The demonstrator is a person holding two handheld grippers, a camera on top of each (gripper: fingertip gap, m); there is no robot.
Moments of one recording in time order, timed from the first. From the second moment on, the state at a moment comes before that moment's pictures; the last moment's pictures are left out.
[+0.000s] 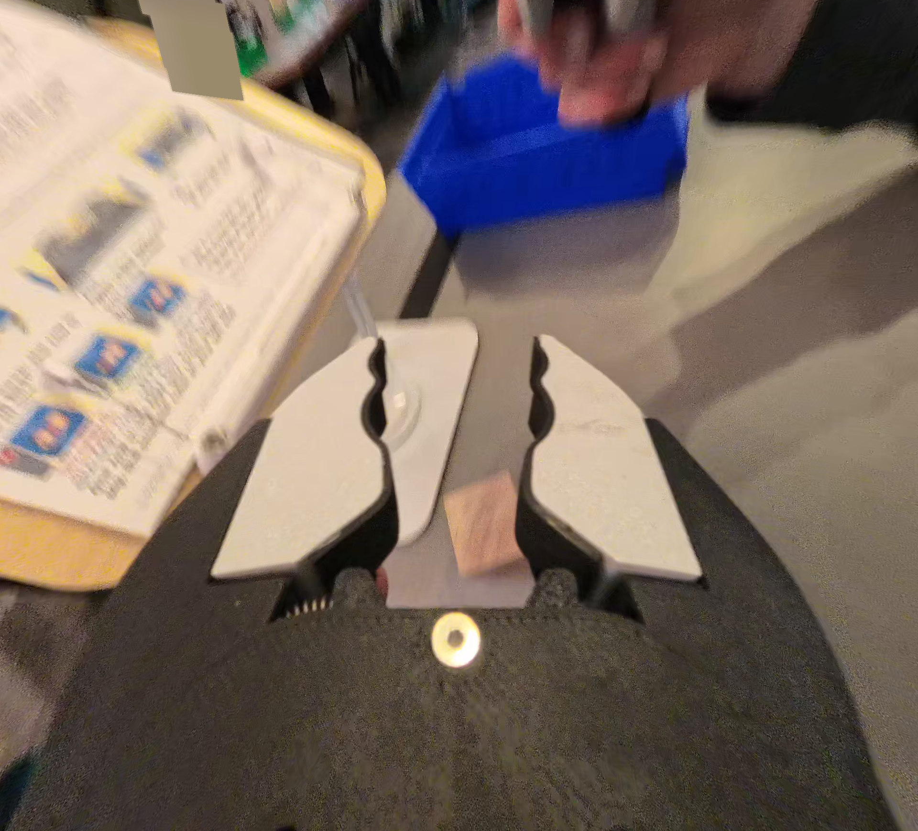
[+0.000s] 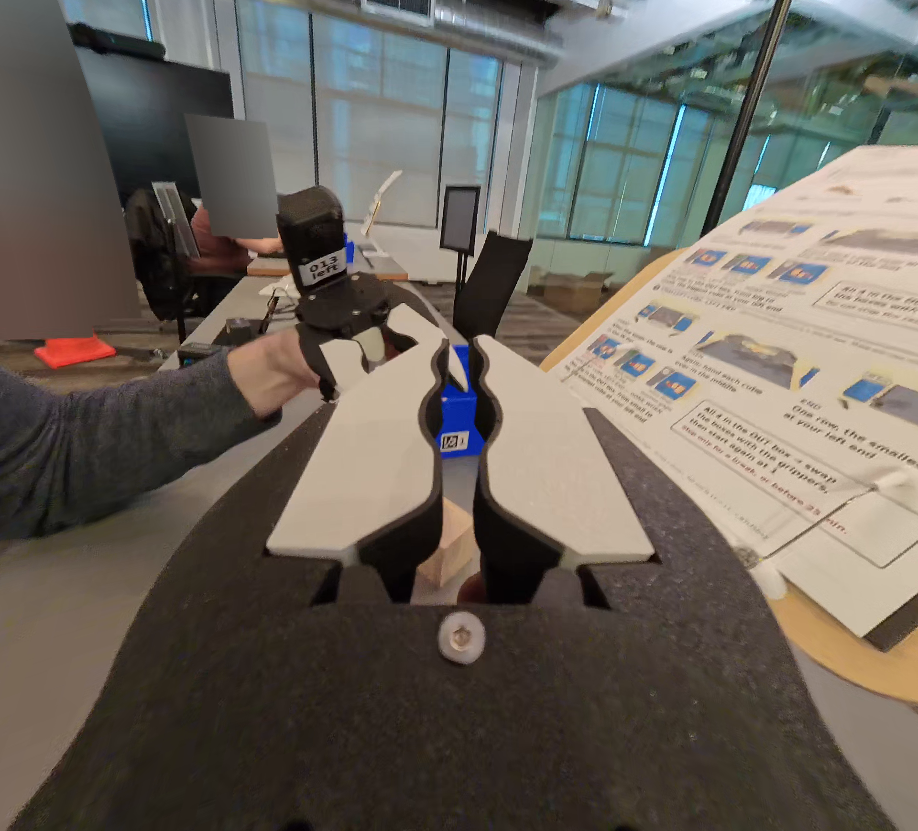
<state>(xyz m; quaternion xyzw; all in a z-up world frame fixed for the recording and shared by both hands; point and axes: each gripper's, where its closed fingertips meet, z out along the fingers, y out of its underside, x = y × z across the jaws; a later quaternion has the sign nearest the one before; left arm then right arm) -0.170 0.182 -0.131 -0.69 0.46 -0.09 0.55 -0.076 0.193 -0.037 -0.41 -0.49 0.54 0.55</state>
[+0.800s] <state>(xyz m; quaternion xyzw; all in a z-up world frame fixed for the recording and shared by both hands) -0.201 0.211 -0.216 -0.82 0.39 -0.09 0.40 -0.093 0.180 -0.059 -0.43 -0.56 0.47 0.52</state>
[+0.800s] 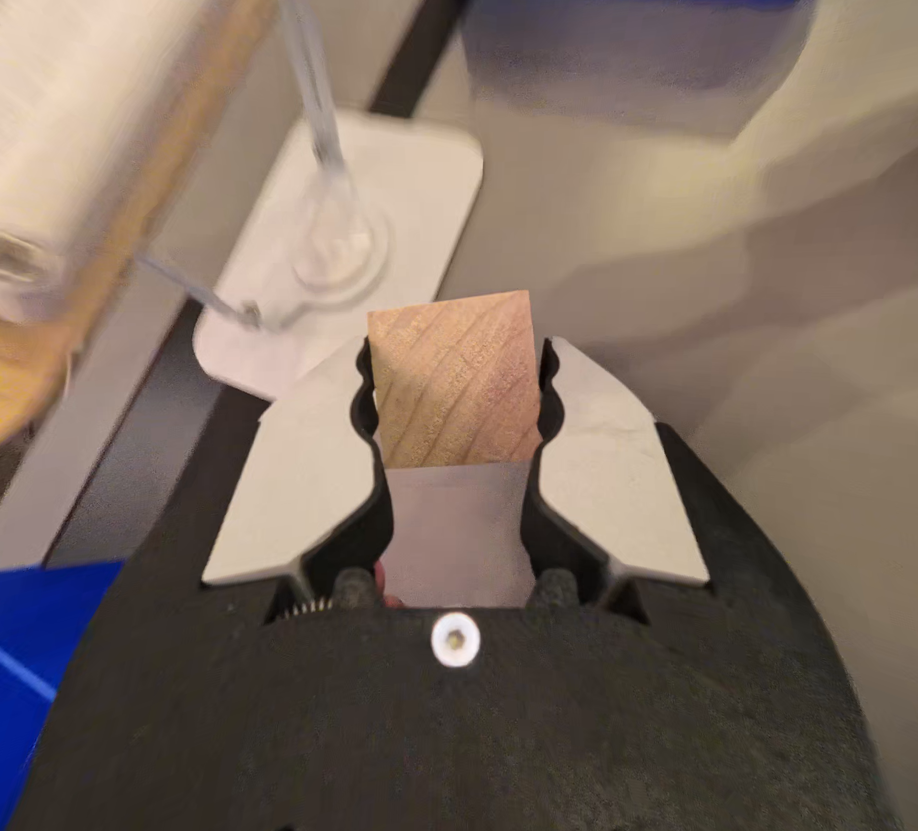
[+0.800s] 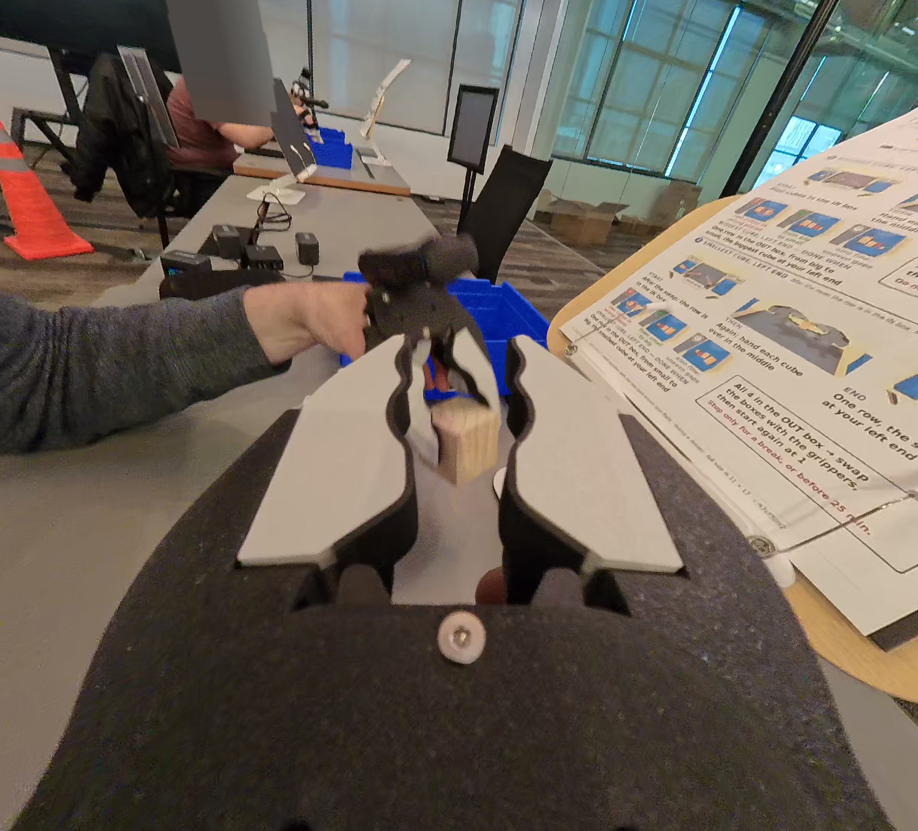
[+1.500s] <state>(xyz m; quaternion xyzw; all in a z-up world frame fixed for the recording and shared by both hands) -0.102 0.149 -0.037 -0.48 0.34 -0.39 0.70 -0.132 0.151 -0.081 -0.41 -0.54 0.54 0.50</state>
